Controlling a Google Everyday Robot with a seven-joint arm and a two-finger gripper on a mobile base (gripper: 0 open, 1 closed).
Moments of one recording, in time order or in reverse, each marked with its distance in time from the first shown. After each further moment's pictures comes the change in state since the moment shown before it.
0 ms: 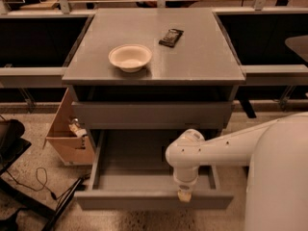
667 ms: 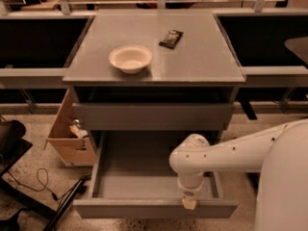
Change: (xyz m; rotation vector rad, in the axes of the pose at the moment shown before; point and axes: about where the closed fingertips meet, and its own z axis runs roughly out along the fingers) arm 0.016 0.017 -0.003 -0.006 0.018 0.018
